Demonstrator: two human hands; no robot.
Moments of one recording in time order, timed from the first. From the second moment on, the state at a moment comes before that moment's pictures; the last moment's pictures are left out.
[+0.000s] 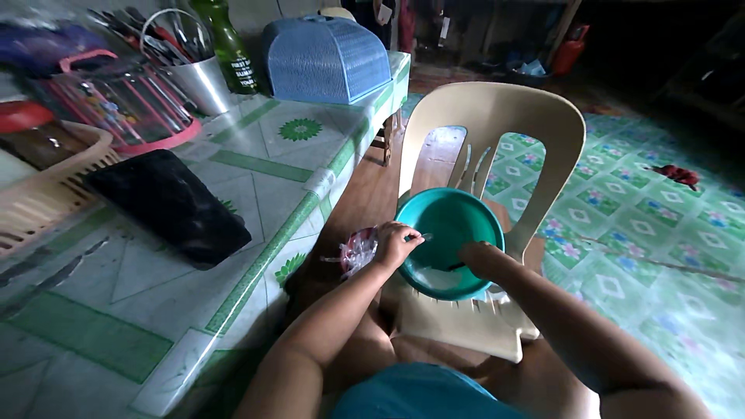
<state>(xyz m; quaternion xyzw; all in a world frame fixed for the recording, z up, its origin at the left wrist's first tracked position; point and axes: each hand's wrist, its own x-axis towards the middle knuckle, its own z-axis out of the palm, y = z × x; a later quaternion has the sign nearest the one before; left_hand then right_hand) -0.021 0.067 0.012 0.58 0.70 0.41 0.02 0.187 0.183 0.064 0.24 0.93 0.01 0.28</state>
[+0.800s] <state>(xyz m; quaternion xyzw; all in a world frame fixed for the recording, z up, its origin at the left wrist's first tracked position) -0.019 0.064 0.007 0.58 0.69 0.44 -0.01 0.190 0.179 0.062 0.25 0.93 -0.02 0.25</state>
